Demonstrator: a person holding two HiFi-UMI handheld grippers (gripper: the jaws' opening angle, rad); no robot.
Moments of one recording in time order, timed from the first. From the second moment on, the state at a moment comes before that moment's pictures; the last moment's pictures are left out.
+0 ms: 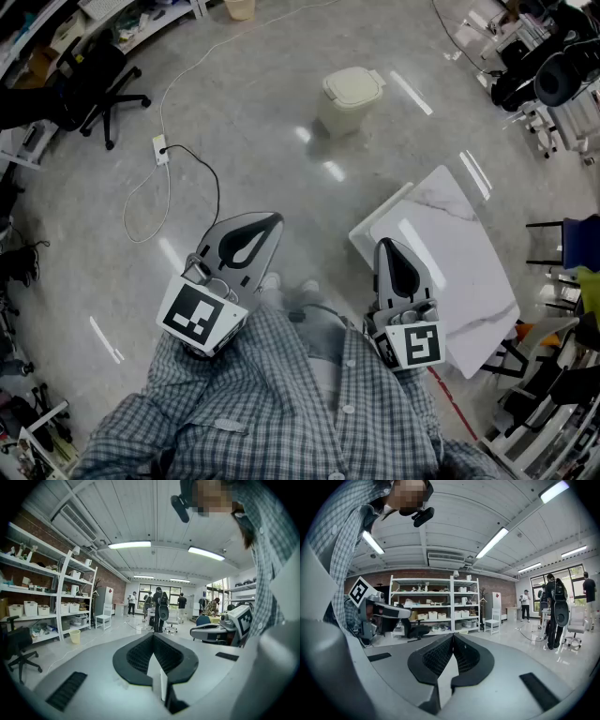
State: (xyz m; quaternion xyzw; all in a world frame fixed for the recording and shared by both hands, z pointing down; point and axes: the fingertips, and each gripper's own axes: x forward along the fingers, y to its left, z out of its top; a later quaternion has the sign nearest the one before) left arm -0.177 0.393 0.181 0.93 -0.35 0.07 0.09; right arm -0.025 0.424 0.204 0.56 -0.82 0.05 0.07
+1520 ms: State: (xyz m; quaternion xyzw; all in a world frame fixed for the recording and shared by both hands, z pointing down) left arm -0.134 0.434 0.165 0.91 -0.40 0.05 0.06; right arm 0.036 0.453 0.207 0.54 -0.84 0.06 0.03
